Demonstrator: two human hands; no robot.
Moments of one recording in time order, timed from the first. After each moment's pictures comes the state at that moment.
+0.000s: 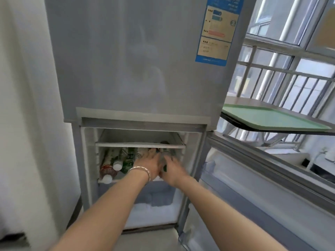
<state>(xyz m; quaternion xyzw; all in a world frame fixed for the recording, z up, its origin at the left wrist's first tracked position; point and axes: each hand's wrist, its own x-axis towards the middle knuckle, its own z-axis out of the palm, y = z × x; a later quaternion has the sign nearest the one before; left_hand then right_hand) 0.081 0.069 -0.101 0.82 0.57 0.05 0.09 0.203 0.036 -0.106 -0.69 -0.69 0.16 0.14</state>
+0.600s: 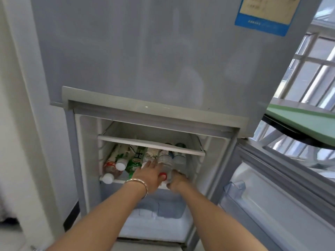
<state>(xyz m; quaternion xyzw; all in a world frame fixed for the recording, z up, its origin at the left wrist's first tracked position) 0.080 0.134 -0.182 0.77 0.62 0.05 0.11 0.216 0.174 -0.210 -0.72 -0.66 0.19 -0.01</state>
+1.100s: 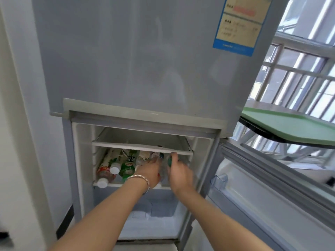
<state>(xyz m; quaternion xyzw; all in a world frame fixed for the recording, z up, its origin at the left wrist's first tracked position) 0.093 0.123 -0.146 0.79 0.59 0.10 0.12 0.222 0.111 -0.156 -0.68 -0.70 -0.07 0.21</state>
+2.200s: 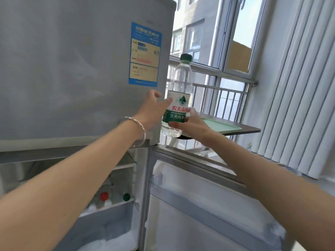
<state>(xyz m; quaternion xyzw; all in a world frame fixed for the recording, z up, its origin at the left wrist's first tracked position) 0.206 0.002 0.136 0.74 0.30 0.48 0.38 0.363 -0.052 0.106 -0.61 -0.61 0.16 0.48</state>
